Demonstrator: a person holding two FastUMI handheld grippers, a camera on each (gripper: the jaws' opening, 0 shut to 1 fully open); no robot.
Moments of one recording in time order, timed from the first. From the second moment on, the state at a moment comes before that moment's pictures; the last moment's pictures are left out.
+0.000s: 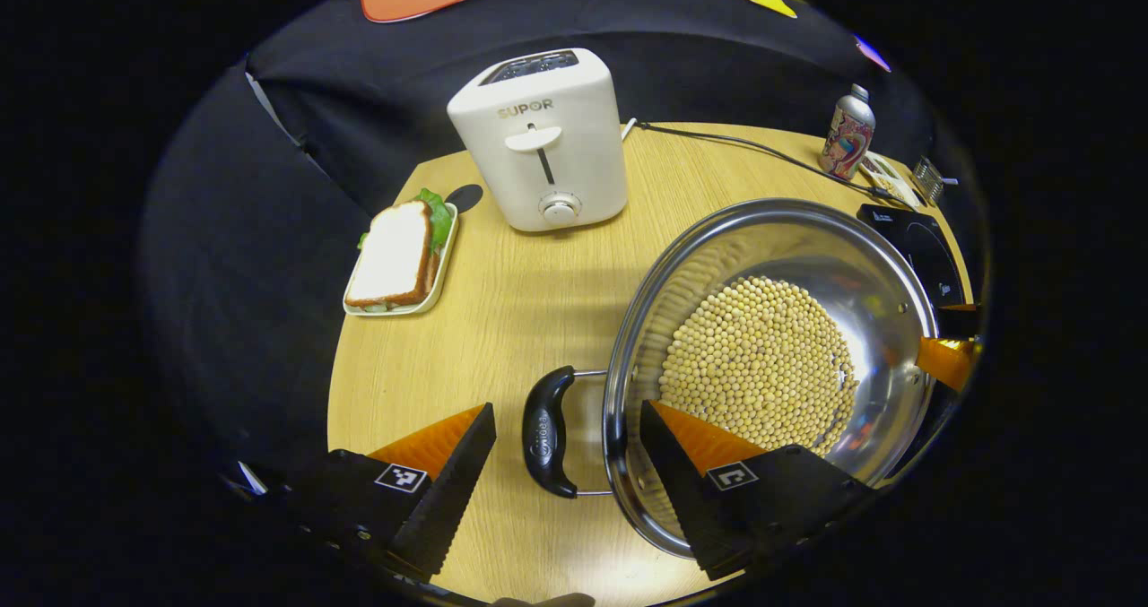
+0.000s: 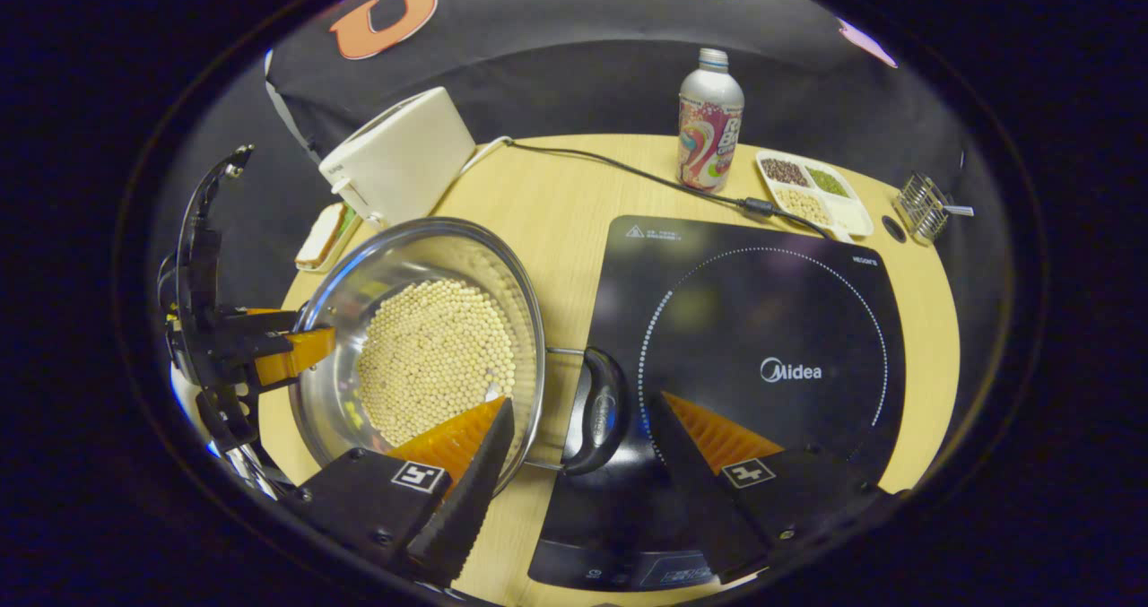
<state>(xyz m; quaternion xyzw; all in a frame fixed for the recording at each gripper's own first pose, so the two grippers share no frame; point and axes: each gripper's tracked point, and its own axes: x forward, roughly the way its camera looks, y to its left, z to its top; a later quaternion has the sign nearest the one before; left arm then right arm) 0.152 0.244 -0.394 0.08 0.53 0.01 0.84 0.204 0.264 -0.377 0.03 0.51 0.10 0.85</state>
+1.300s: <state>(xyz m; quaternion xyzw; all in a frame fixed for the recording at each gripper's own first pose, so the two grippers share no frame) 0.131 0.226 -0.348 0.04 0.57 -0.01 0.82 0.196 0.258 -0.348 0.10 0.54 0.10 0.83</state>
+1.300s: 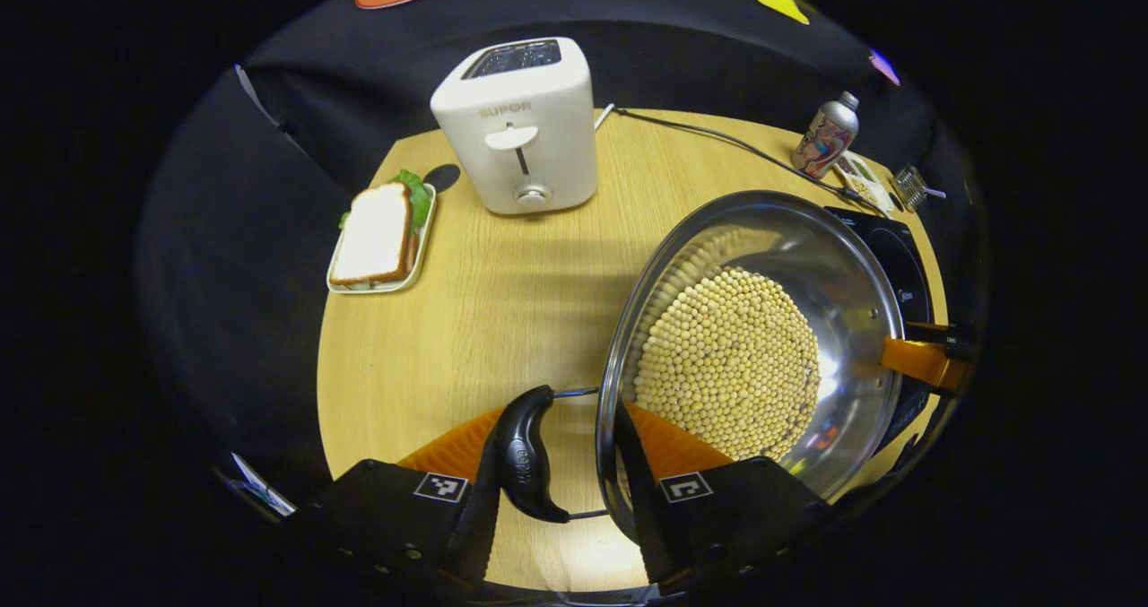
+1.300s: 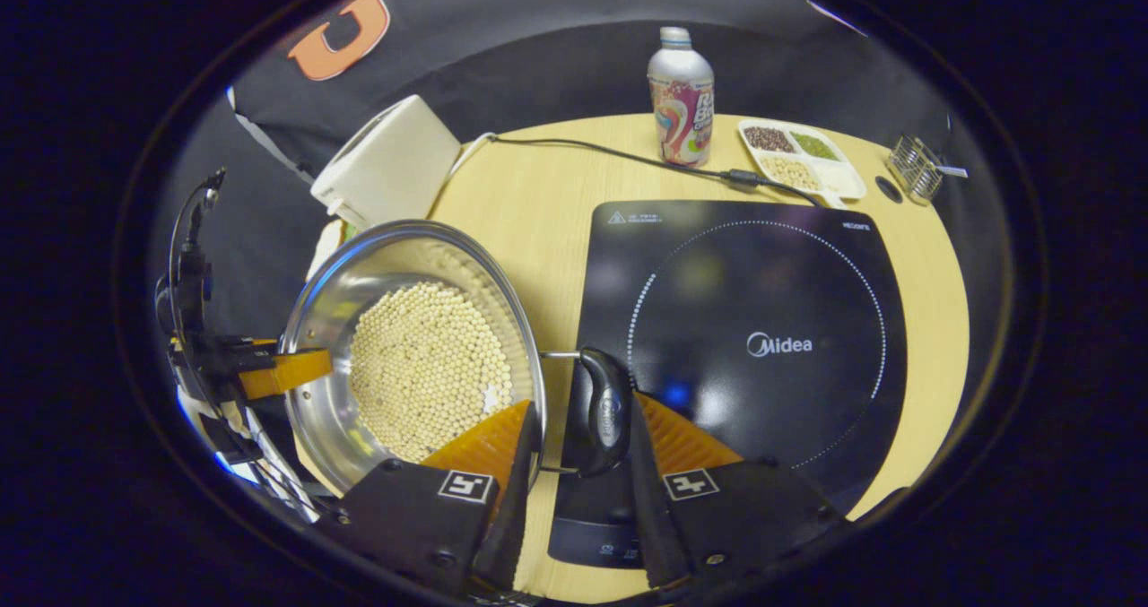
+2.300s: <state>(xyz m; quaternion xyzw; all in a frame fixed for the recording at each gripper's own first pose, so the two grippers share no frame) 0.100 0.084 -0.296 0.02 0.52 -0.10 0.85 0.126 0.115 -0.273 0.10 0.48 0.01 0.87</state>
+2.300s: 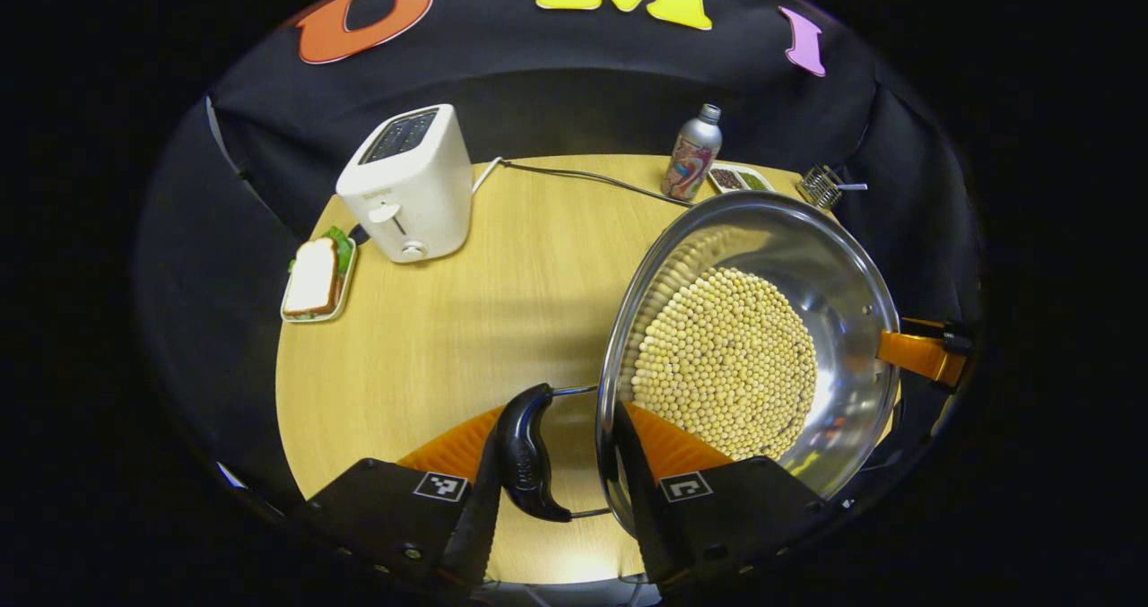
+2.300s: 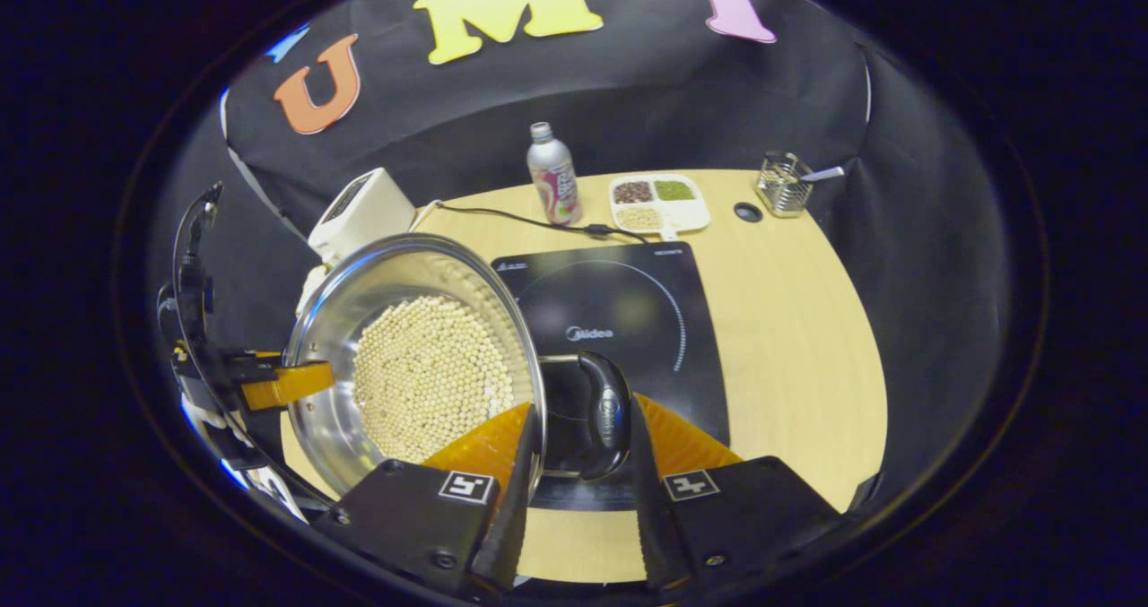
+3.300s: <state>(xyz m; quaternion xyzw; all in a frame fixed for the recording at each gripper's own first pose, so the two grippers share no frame) 0.141 -0.037 -0.328 0.02 0.56 -0.10 0.82 0.174 -0.010 -0.301 0.08 0.49 0.00 0.87</state>
